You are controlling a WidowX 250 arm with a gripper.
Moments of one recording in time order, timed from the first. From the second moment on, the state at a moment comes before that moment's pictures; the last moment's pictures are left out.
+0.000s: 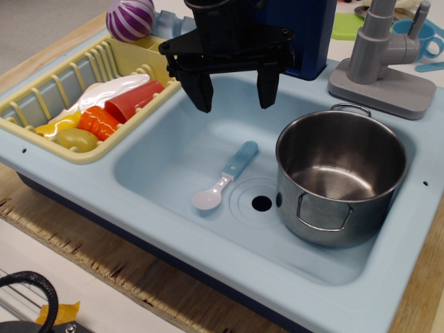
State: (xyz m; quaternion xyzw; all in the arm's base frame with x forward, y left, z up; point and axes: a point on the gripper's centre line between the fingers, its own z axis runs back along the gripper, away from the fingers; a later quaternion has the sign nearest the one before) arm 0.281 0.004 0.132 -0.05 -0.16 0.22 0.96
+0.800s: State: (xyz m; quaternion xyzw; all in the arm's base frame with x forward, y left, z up) arm 0.276 0.000 0.106 -0.02 -0.11 0.30 0.95
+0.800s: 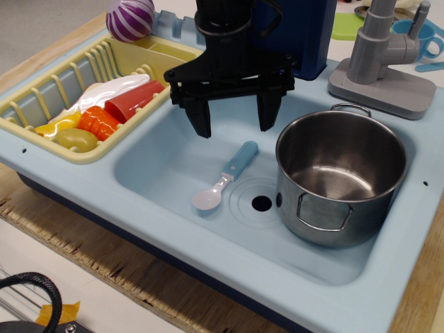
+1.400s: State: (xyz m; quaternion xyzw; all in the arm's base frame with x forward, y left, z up) arm 0.273 -0.002 0.074 -0.05 -0.06 0.31 0.95
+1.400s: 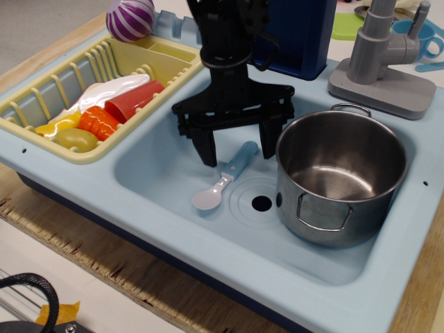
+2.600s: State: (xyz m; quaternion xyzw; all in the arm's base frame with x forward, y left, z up) arm 0.292 0.007 0.055 -0.08 -0.04 0.30 0.95
